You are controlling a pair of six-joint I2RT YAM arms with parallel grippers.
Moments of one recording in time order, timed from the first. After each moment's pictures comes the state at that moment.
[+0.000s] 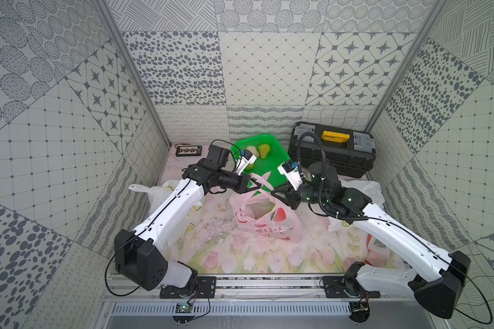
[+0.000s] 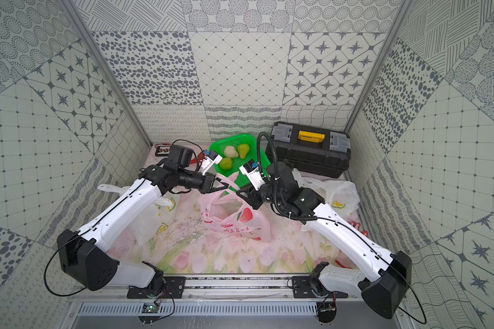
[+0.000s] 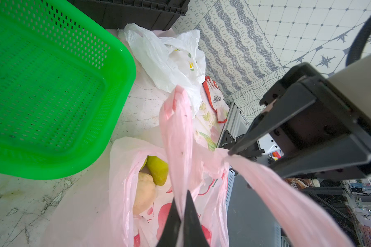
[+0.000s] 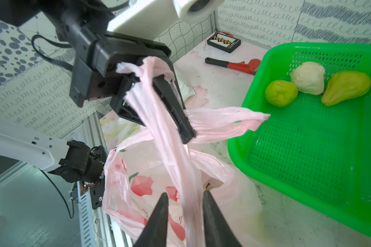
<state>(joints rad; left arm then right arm) -0.44 1.42 1.34 -0.73 0.85 -0.09 0.72 1.21 1.16 -0.46 -0.37 0.09</state>
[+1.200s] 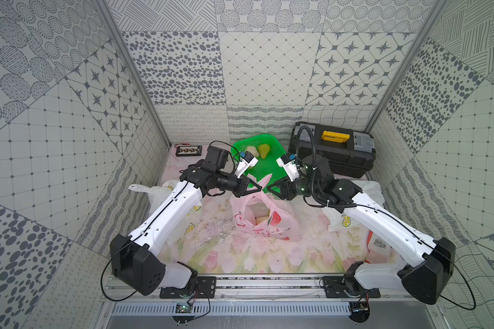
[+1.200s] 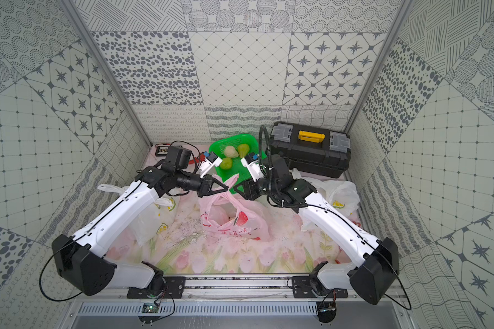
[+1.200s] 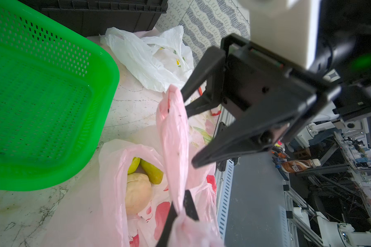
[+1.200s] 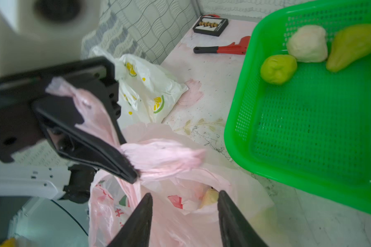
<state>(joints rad) -0.45 1.38 1.33 -0.75 0.88 0.02 0.63 1.31 1.24 -0.48 -0.40 0.32</state>
